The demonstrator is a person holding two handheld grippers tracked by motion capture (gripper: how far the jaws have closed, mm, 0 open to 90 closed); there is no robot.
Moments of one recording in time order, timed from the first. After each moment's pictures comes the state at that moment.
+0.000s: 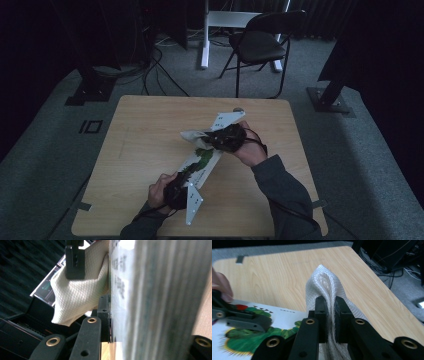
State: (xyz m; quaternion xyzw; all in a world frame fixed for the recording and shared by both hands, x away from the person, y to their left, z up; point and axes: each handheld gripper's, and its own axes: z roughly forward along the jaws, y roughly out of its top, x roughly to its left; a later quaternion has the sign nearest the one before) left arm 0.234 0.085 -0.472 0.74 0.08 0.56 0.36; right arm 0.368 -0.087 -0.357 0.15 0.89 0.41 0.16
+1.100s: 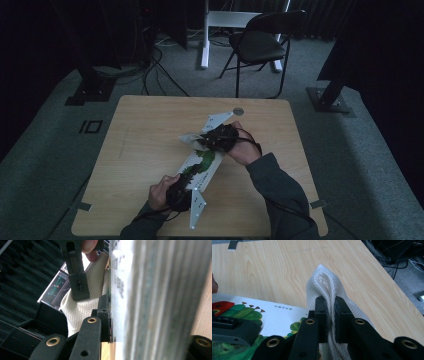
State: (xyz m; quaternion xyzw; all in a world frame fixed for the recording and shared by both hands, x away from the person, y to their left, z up) left arm 0.230 0.079 -0.475 0.74 0.05 0.58 0.34; right arm 0.376 -0.071 -0.368 0.15 0.90 0.37 0.15
